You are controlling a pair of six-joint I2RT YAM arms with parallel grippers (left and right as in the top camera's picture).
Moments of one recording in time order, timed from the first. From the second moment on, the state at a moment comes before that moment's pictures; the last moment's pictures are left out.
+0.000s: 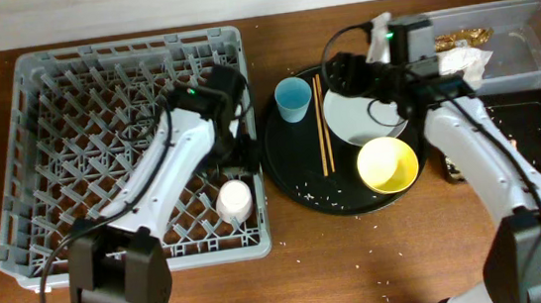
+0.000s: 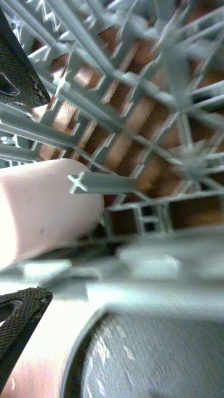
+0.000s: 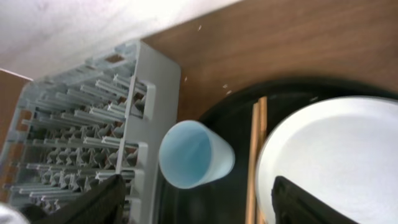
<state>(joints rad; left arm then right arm) -0.42 1.90 1.57 -1.23 0.00 -0.25 0.12 1.67 1.30 -0.35 -0.36 0.44</state>
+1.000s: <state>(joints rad) -0.05 1.90 1.73 -1.13 1.38 0.40 0.24 1.83 1.29 0.29 -1.22 0.73</state>
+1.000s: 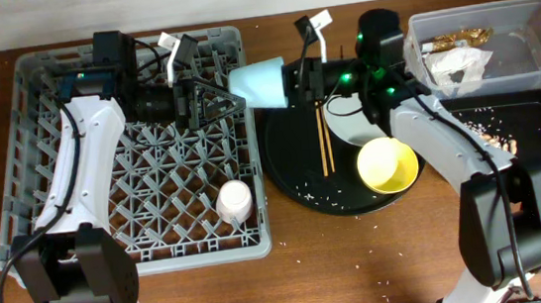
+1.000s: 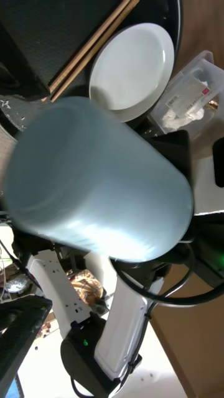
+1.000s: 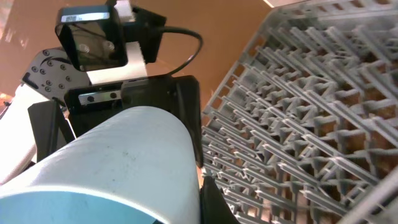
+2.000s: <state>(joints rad) 0.00 1.90 1.73 -1.14 1.05 0.31 0.12 1.83 1.30 -0.13 -0.96 0.51</state>
